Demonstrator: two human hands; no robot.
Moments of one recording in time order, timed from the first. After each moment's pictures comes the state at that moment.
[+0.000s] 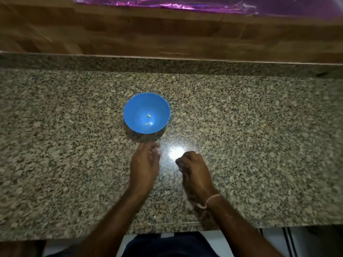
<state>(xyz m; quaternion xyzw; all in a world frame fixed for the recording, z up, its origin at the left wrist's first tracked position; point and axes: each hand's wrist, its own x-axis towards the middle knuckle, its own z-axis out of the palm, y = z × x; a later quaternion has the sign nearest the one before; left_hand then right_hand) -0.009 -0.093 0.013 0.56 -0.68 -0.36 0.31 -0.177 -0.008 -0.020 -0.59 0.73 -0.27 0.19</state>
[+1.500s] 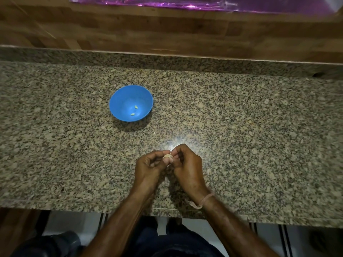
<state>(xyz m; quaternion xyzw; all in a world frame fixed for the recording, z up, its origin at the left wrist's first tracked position) -0.087 0.003 0.055 0.53 -0.41 -0.65 0.37 -0.211 0.036 0.046 -0.43 0.69 -0.45 0.36</state>
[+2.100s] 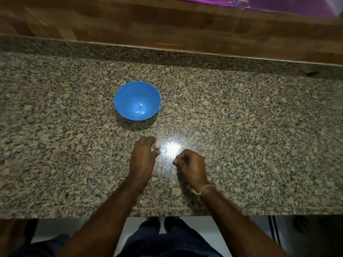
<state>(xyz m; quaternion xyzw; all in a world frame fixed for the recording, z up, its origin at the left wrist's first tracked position) -0.030 -0.071 -0.020 0.55 -0.73 -0.33 0.23 -0.193 0.017 -0.015 -0.40 0.78 -0.33 0.34</state>
